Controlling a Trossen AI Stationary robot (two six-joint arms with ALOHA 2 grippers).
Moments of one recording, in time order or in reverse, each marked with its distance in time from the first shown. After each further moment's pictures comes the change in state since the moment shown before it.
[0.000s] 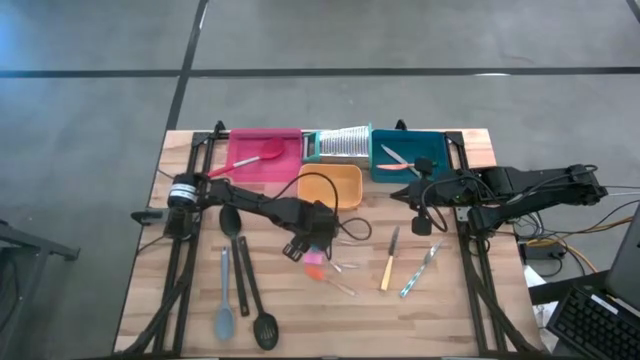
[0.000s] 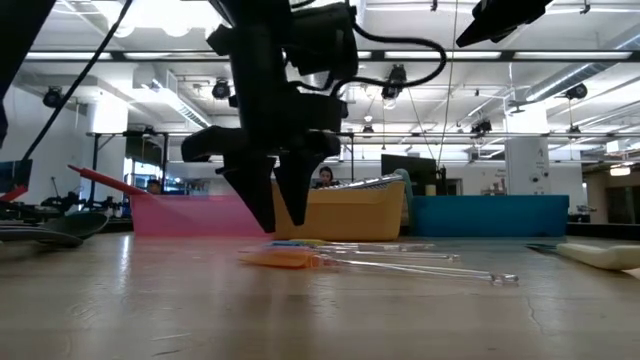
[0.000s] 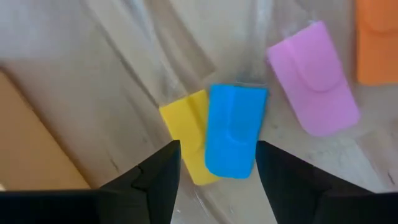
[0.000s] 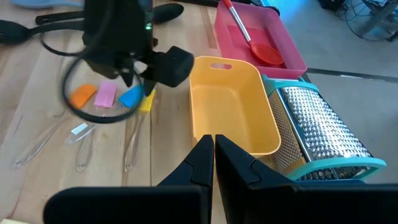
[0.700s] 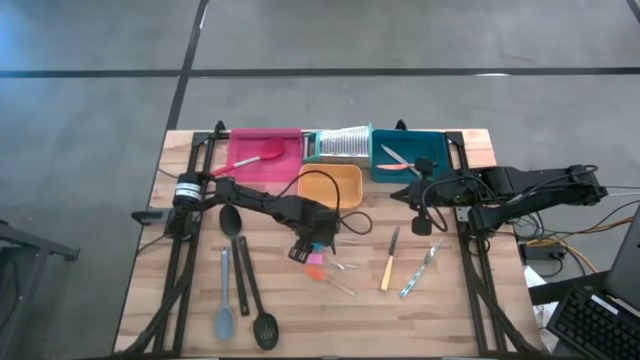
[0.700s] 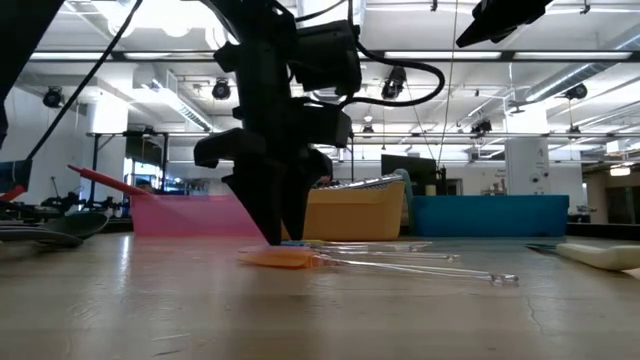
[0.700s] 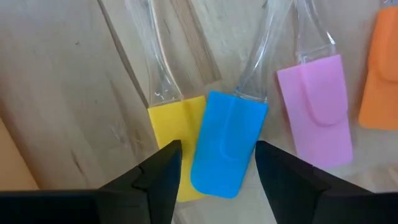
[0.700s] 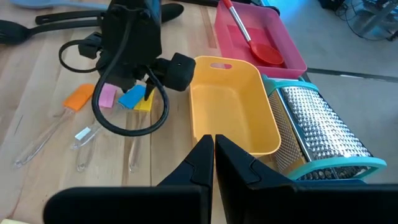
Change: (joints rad) left arm 0.021 0.068 -0.011 0.031 0.101 -0.204; right arm 0.000 0.000 0.000 0.000 0.000 0.001
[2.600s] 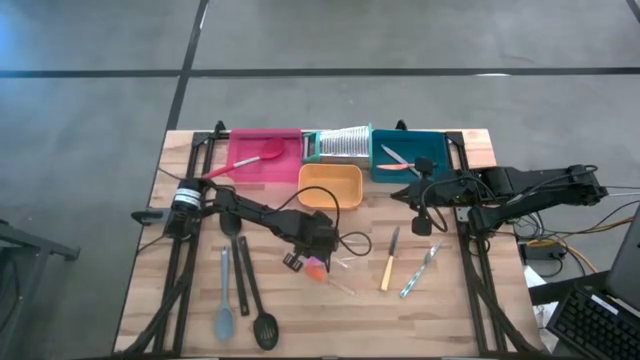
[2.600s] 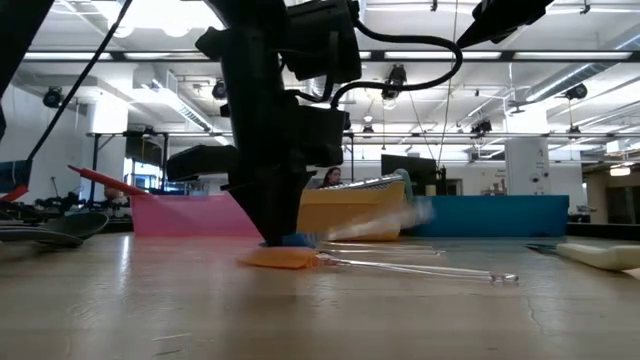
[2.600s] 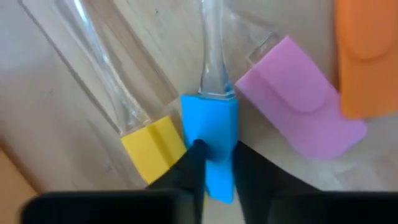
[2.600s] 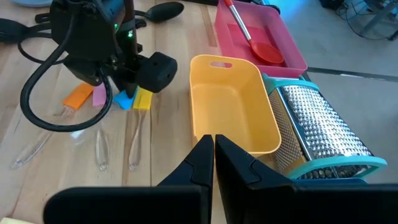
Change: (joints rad) left arm -0.074 0.075 -0.006 0.027 -0.158 0.161; right arm 0.000 0.000 -0.002 -0.002 0.000 0.000
